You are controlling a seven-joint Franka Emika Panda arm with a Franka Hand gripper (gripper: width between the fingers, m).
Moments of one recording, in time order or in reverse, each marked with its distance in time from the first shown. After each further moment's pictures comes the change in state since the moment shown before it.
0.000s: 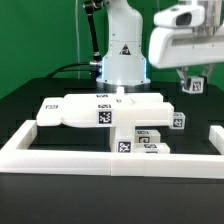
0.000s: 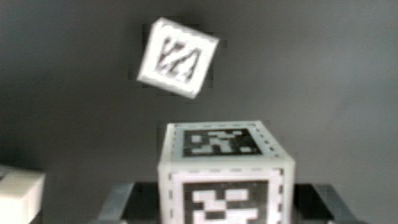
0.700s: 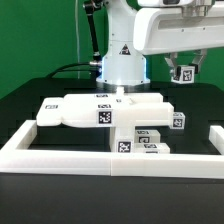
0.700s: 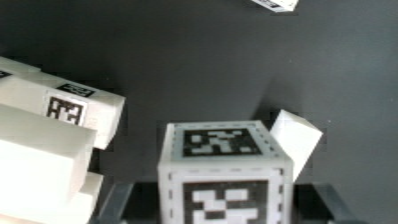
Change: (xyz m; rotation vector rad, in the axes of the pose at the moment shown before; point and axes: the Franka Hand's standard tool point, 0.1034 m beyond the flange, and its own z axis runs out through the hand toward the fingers) arm 0.031 0.045 -0.024 0.002 0.001 -0.042
